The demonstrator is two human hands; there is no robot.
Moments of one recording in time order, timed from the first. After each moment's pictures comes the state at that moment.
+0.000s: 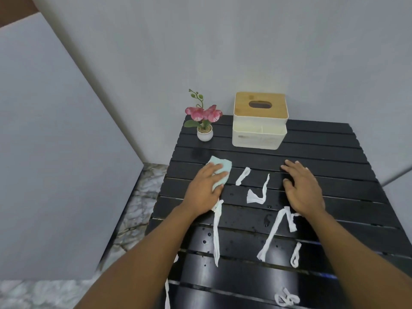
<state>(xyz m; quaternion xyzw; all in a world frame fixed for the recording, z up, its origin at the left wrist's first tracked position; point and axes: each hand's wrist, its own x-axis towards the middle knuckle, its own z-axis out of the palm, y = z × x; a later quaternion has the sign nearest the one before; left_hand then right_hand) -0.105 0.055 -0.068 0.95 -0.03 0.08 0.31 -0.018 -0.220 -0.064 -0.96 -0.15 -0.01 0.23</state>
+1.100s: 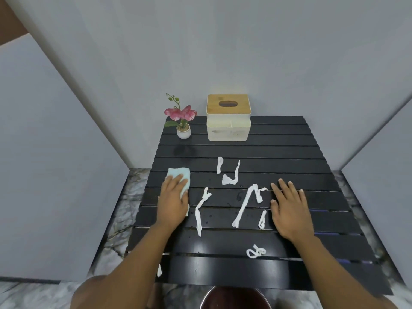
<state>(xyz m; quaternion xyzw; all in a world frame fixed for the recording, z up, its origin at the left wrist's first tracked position) -0.192 0.044 -0.064 0.95 0.09 0.13 0.26 -0.148 -0.278 -0.059 -0.99 -0.09 0.01 0.09</state>
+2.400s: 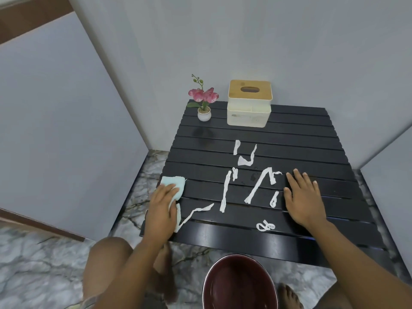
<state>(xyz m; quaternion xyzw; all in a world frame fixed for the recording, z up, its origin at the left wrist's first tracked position) -0.322 0.059 -0.056 0.94 0.16 0.14 0.28 -0.162 -0.283 -0.057 -0.99 -0.11 0.02 0.10</state>
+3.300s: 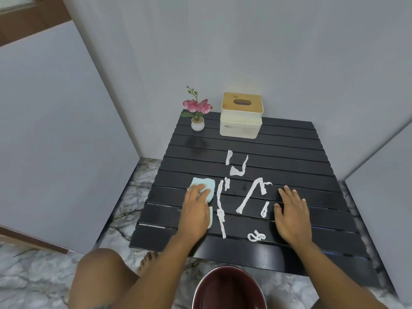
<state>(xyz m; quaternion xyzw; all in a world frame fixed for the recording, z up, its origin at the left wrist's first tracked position) -0.260 -0.018 -0.059 0.94 0.09 0.13 0.31 -0.184 -0.277 -0.059 -0.98 -0.06 -0.01 0.19</state>
